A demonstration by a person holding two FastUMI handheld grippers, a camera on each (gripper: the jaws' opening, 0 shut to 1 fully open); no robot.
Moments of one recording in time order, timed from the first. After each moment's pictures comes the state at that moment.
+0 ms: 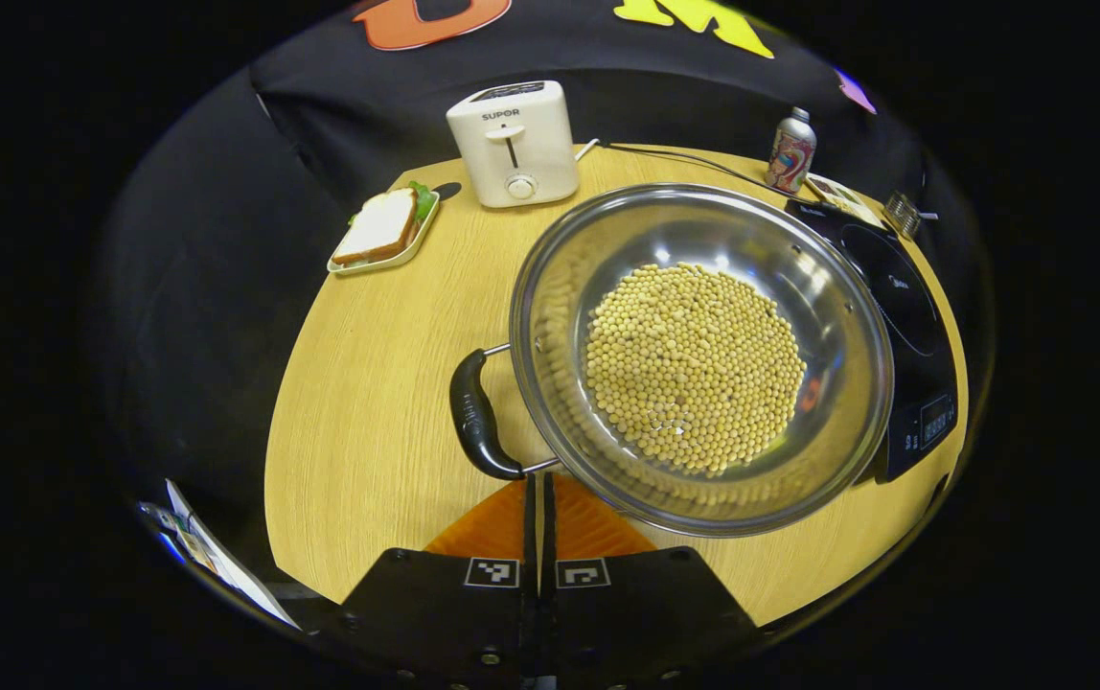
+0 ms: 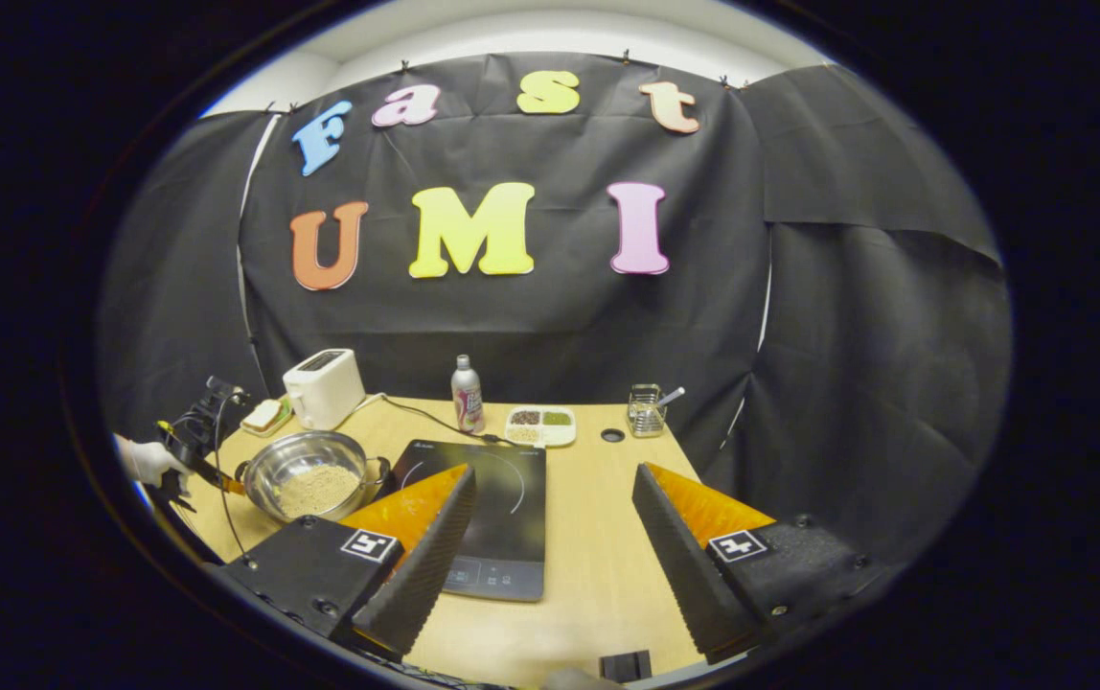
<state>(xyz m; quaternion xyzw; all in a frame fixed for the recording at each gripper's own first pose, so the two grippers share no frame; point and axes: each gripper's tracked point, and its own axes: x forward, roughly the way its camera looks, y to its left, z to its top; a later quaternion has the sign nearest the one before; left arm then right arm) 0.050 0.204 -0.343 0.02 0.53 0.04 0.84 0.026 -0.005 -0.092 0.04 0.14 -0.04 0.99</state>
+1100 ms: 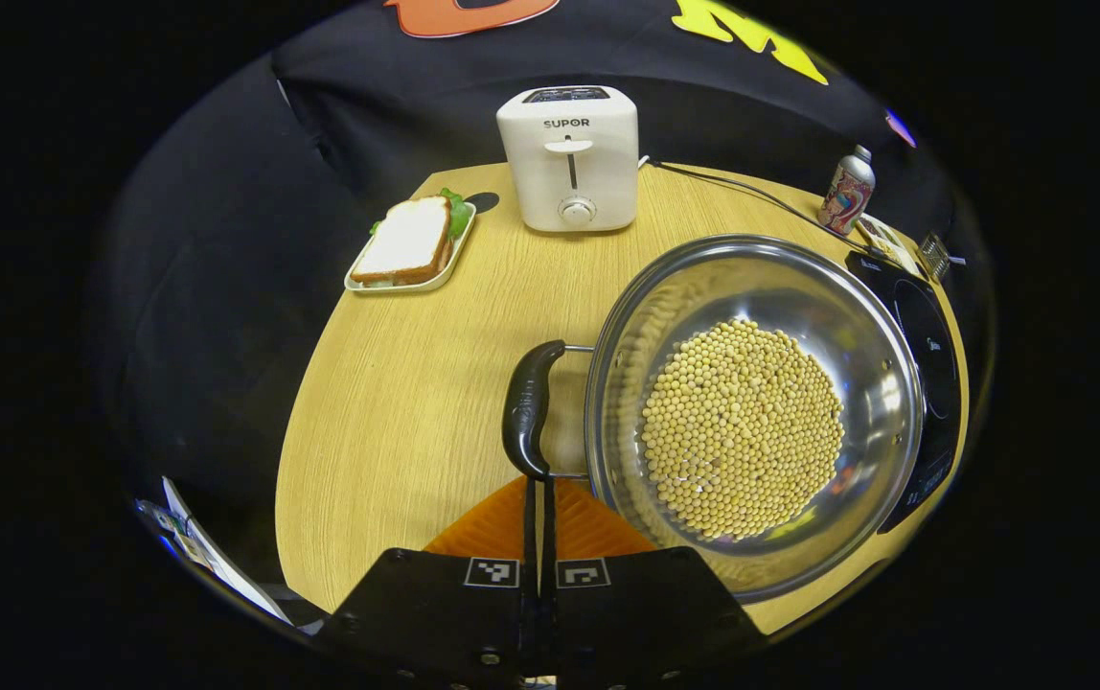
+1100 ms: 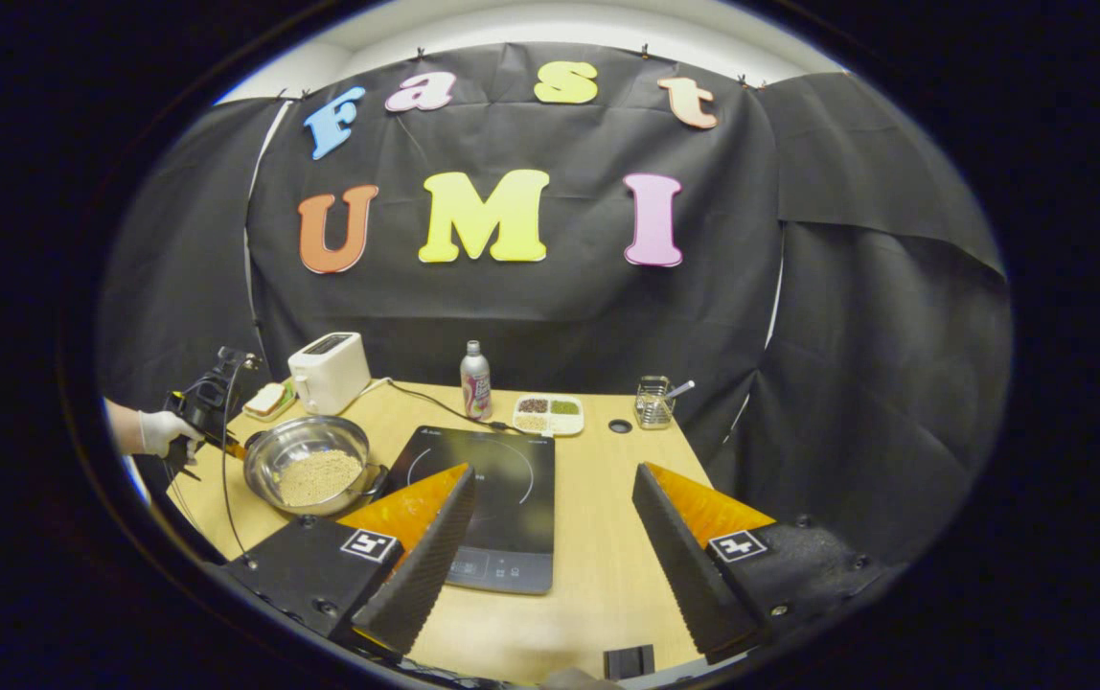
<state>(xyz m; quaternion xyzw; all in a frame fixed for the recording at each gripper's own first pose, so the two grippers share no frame) 0.104 0.239 -0.347 0.00 0.52 0.07 0.85 0.029 0.014 -0.100 0.03 0.16 -0.03 0.99</state>
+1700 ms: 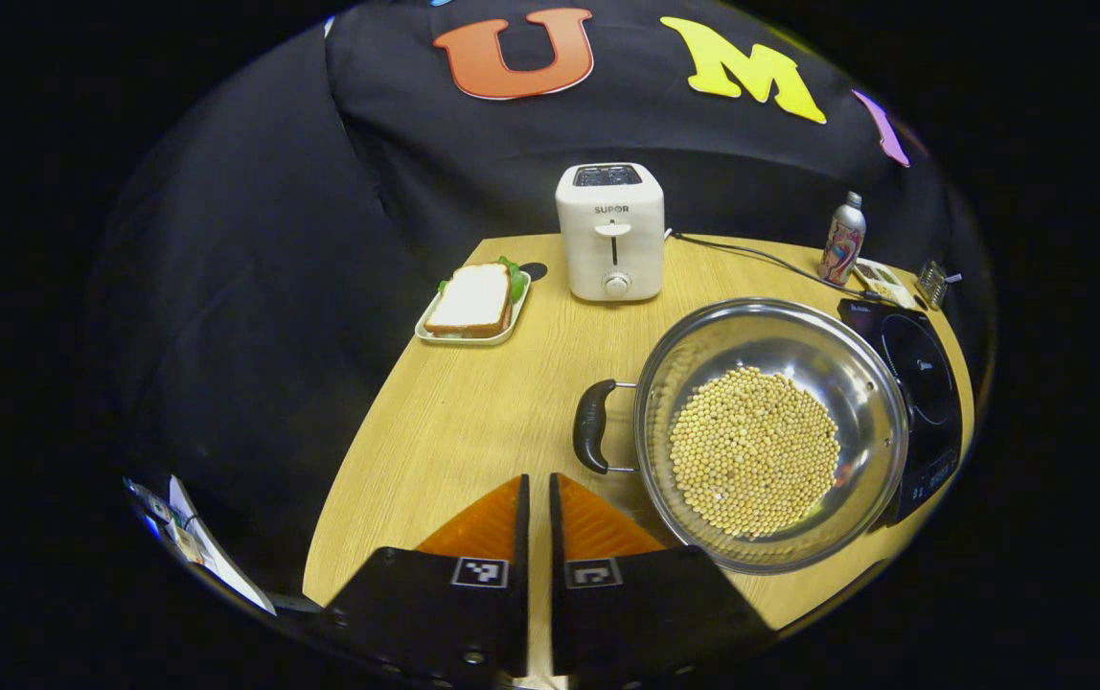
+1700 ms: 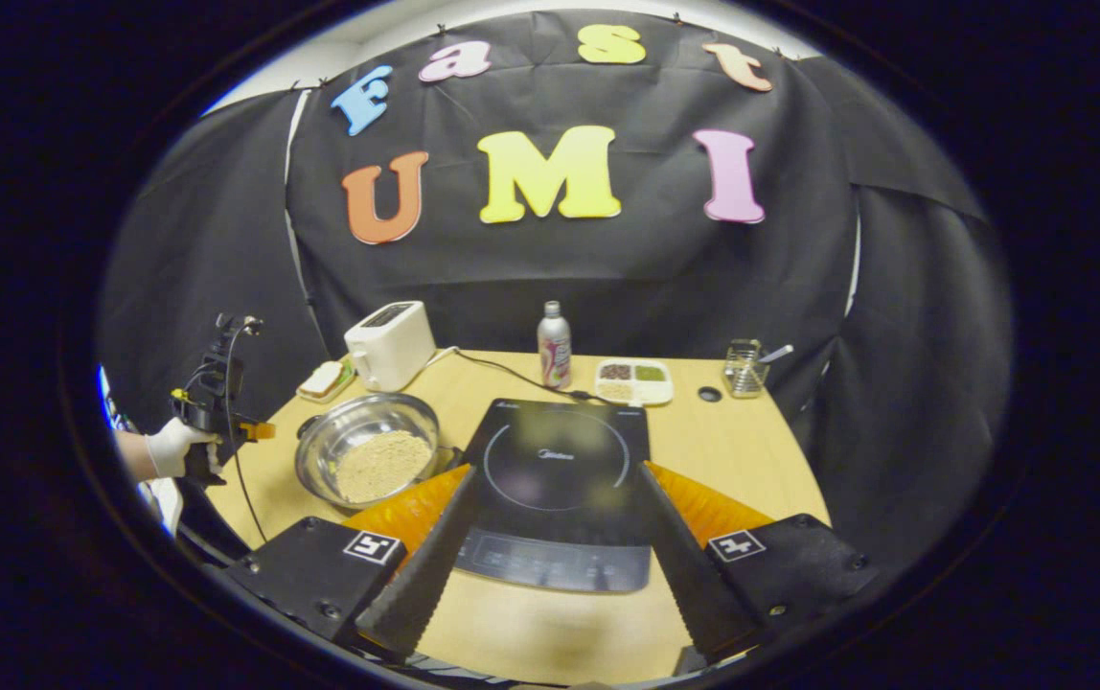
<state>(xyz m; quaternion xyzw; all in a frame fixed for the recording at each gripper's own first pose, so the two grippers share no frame) 0.085 0.267 -0.296 0.01 0.42 0.10 0.90 0.083 0.123 -0.141 0.05 0.23 0.08 0.97</state>
